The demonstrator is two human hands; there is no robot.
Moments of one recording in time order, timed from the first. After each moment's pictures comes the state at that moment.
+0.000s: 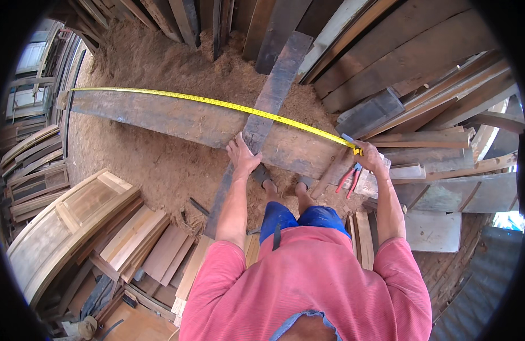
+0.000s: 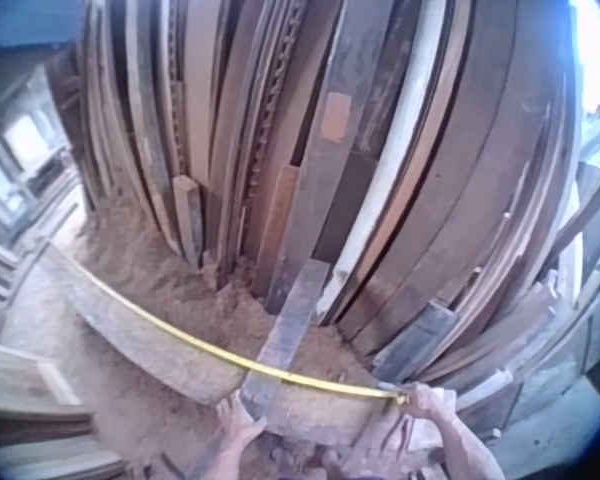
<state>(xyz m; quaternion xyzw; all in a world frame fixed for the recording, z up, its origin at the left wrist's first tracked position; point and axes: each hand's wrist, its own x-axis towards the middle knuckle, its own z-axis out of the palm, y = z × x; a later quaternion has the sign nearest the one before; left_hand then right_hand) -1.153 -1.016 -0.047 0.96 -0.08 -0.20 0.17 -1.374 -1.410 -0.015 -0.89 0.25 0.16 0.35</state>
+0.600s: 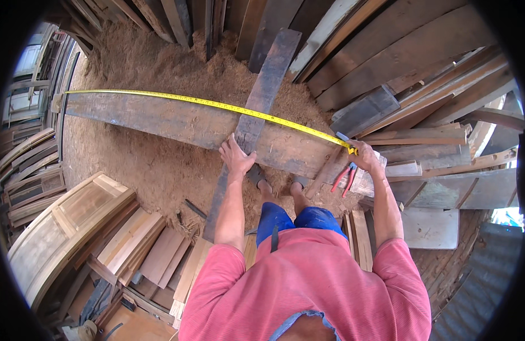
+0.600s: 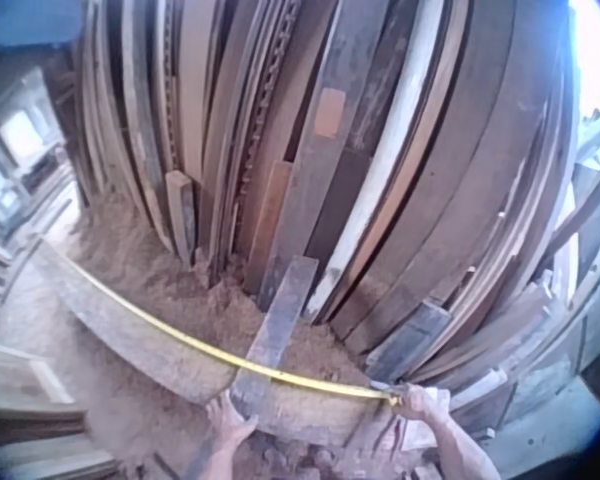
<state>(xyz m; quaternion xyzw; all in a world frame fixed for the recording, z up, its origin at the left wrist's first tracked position) -1.160 -1.016 -0.058 0.97 -0.07 -0.16 0.18 -1.379 -1.410 -0.017 -0.88 0.26 0.17 0.36</state>
